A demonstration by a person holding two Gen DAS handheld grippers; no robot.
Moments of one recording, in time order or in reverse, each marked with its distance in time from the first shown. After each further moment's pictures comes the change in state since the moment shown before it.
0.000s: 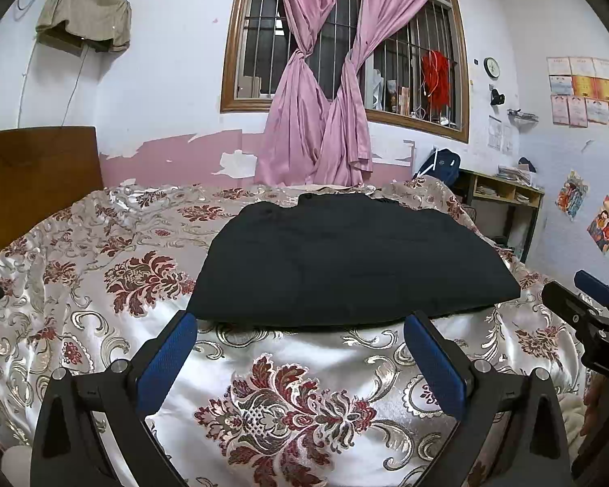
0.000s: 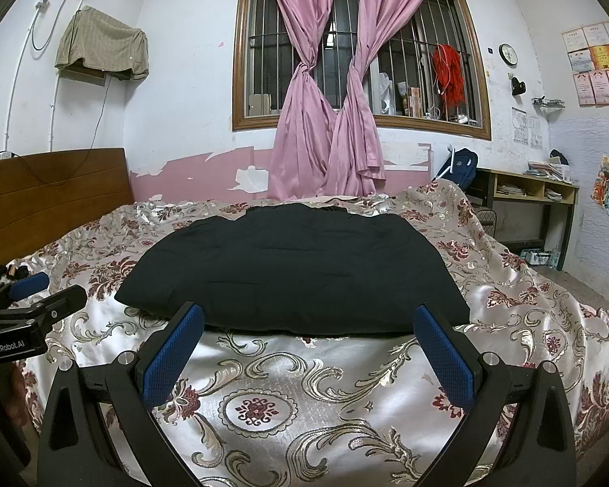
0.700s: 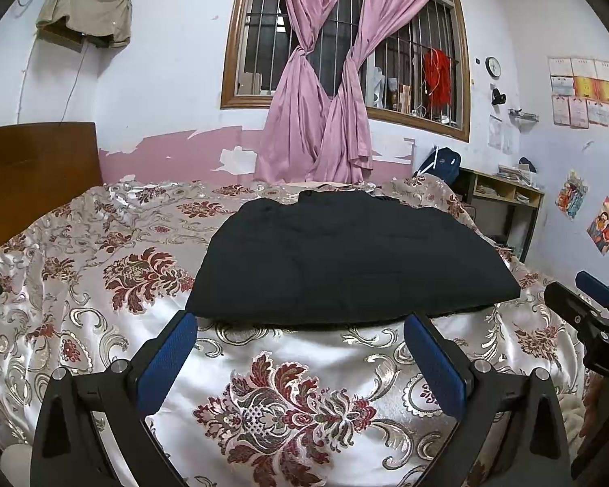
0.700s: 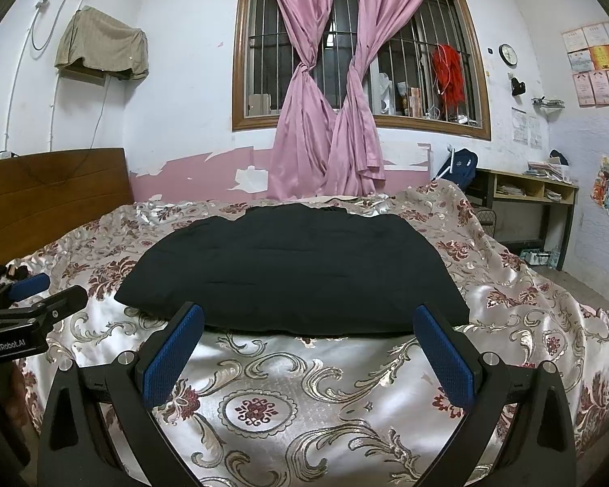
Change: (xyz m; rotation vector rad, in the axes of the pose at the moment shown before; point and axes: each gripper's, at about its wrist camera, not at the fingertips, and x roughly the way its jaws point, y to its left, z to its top) left arm 0.002 0.003 -0.001 -0.001 0.010 -0.005; right arm 0.000 -0.001 0.000 -0.001 -0.002 -0.001
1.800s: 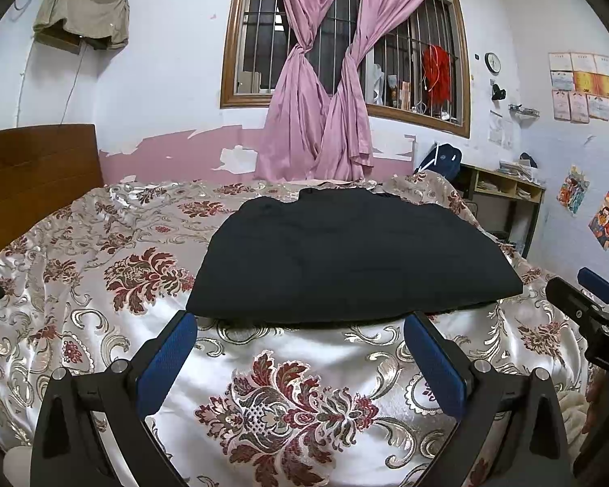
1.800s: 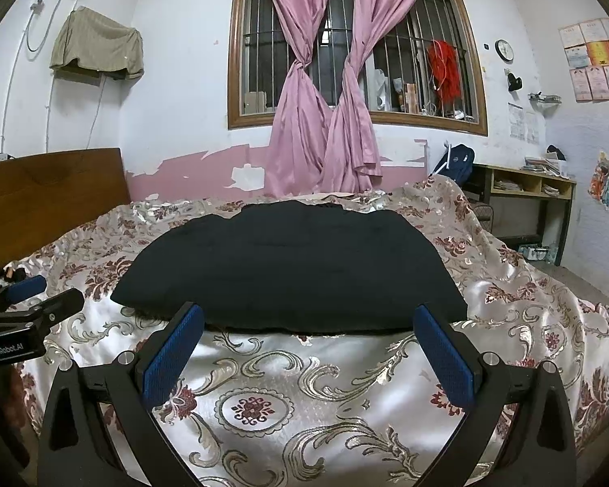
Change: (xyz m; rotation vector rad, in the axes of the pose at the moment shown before) left arm 0.002 0.003 -0.004 0.008 0.003 0.003; right arm 0.001 -0.005 -0.004 0.010 0.008 -0.008
